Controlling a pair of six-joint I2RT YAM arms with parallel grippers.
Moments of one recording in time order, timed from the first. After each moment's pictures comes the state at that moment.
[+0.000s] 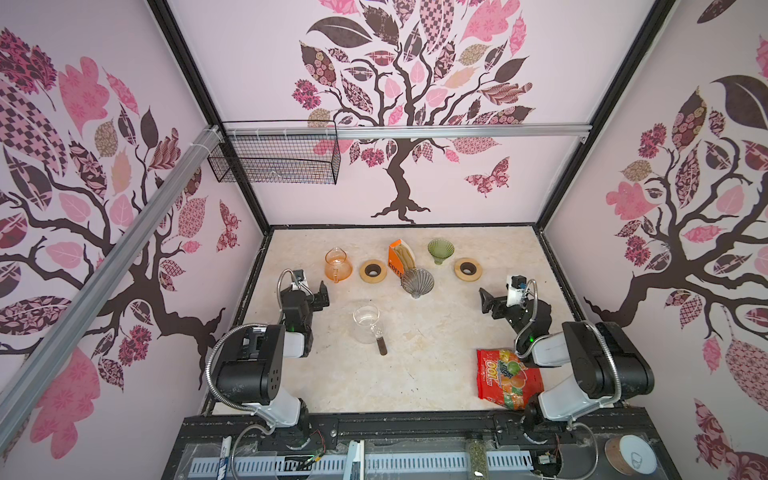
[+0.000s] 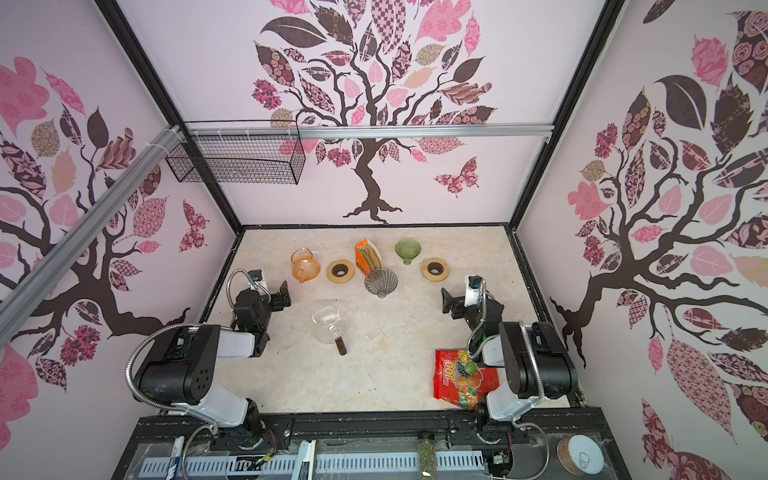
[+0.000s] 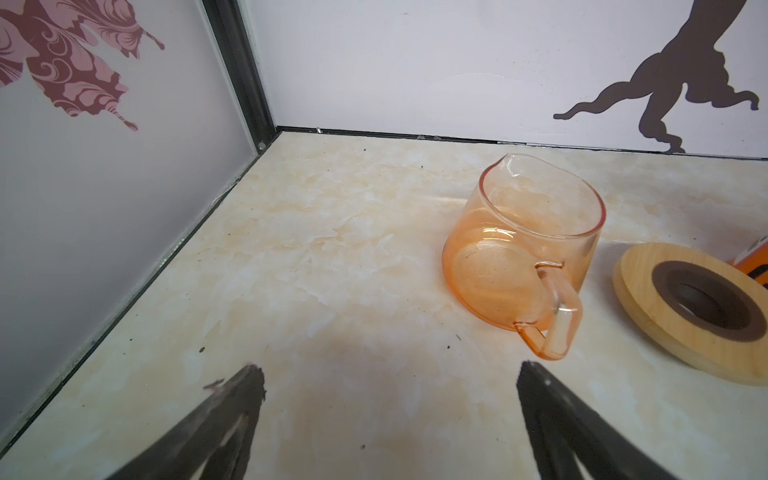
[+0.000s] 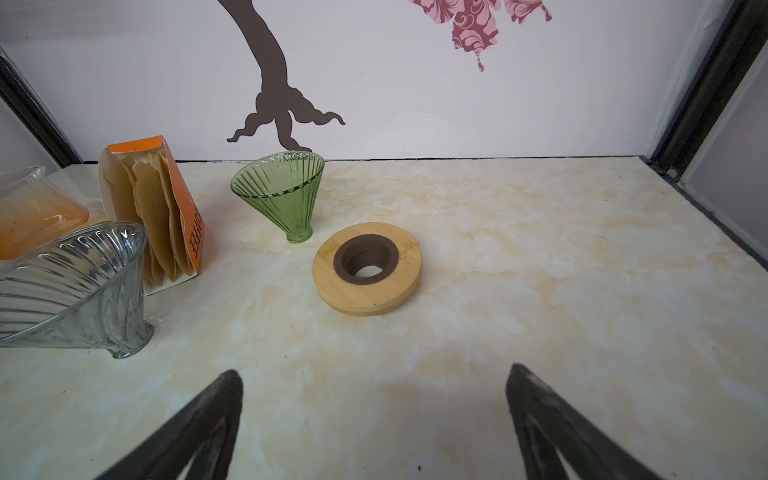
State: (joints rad) left arm 0.01 1.58 0.40 0.90 -0.13 -0.03; right arm -0.03 1.57 0.24 1.15 -0.27 0.06
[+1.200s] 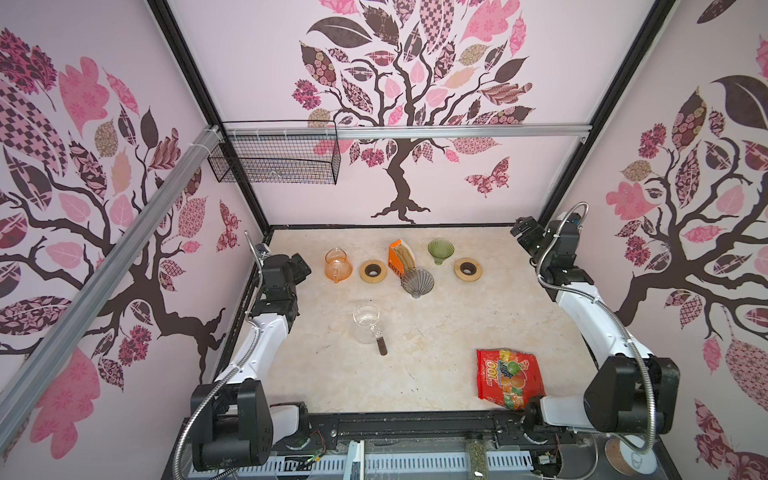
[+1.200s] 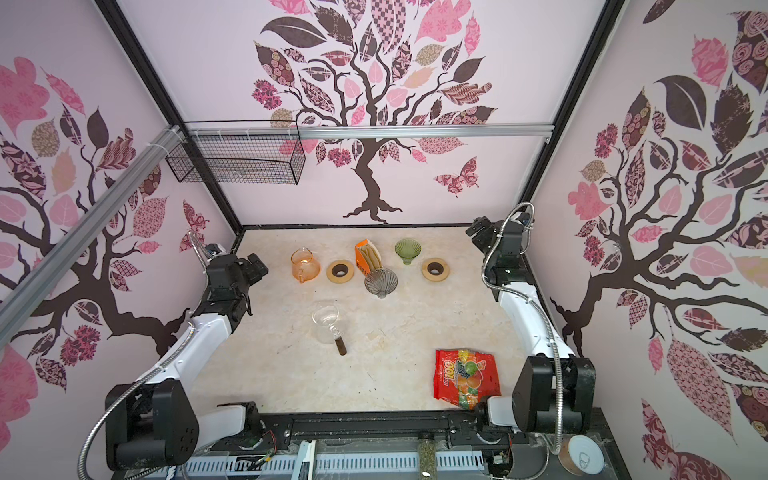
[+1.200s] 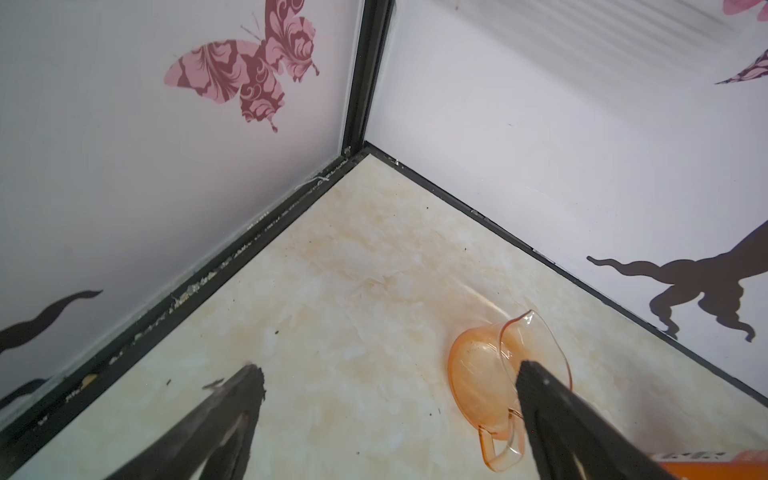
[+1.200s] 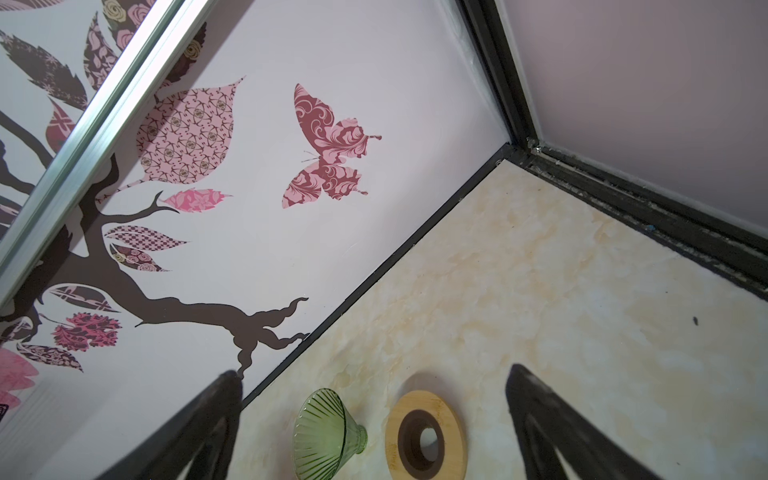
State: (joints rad) left arm 0.05 1.23 0.82 -0.02 -0.28 -0.49; right arm -0.05 1.37 1.10 -0.04 0.10 0.78
